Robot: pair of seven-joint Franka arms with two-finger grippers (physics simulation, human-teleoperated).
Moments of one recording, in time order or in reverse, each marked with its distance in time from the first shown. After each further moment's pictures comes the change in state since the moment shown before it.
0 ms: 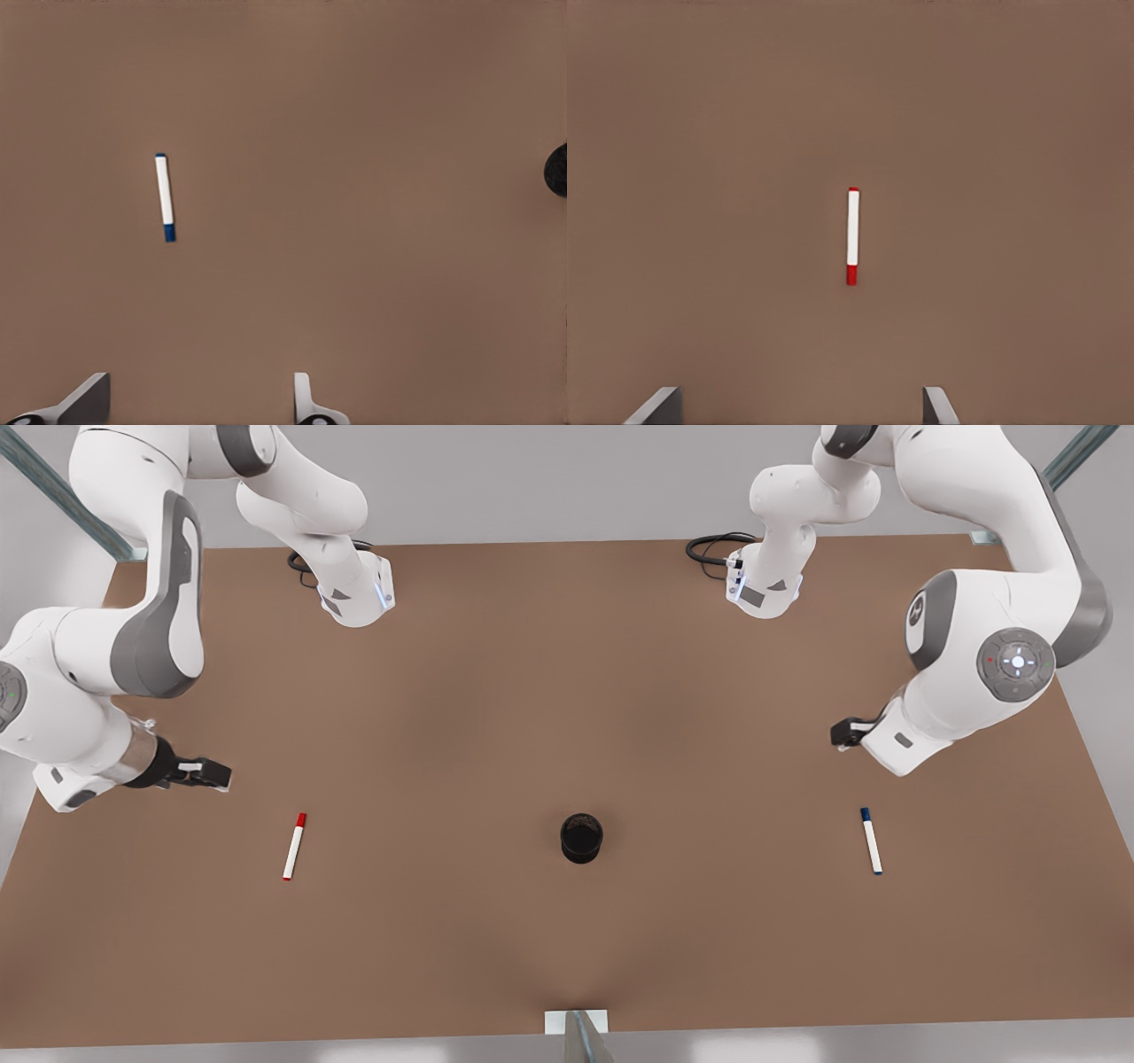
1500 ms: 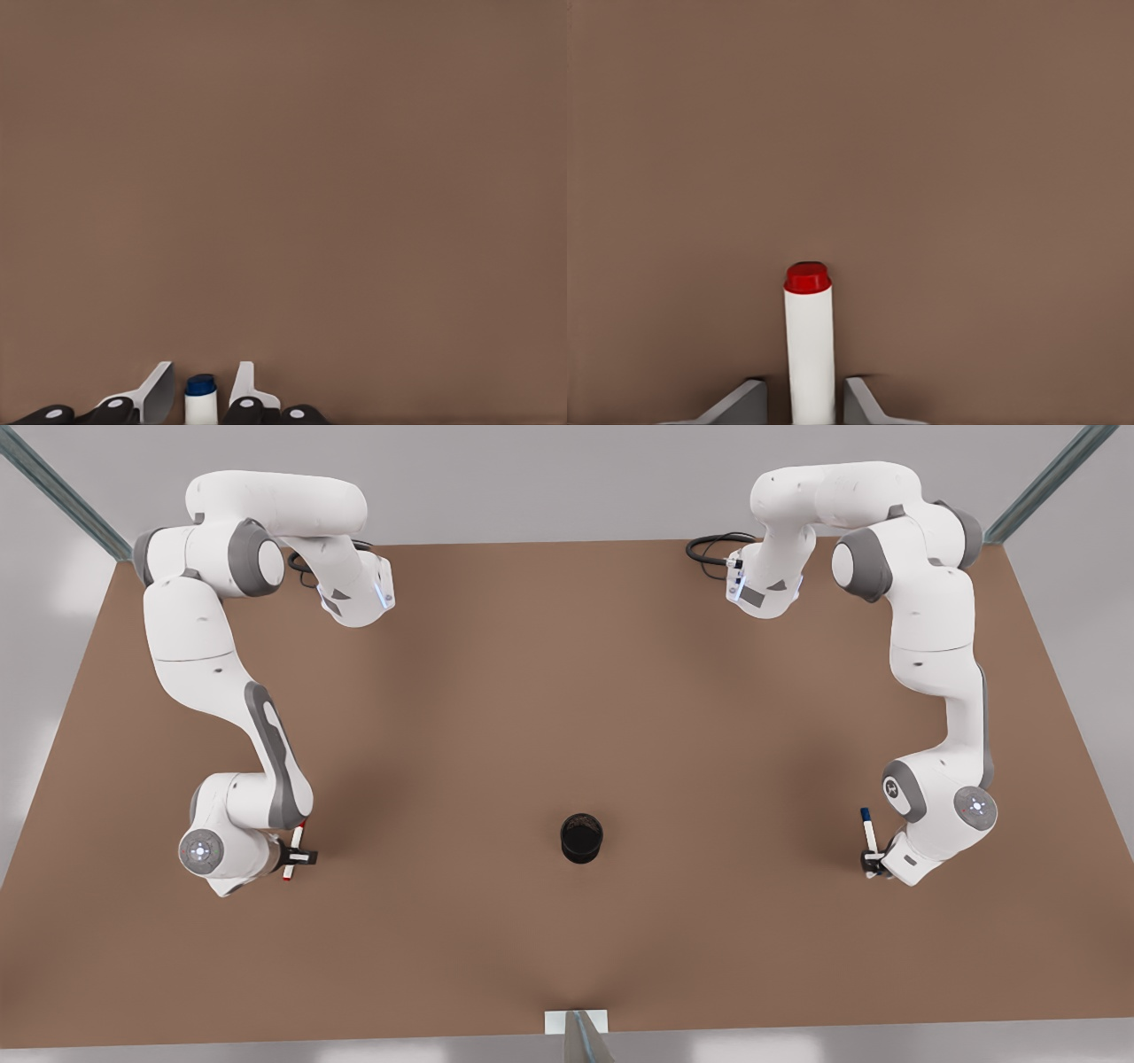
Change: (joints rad) left arm 0.122 0.557 0.226 -0.228 -0.292 1.074 0.440; right arm -0.028 0.536 0.002 -0.150 -0.085 0.563 0.080
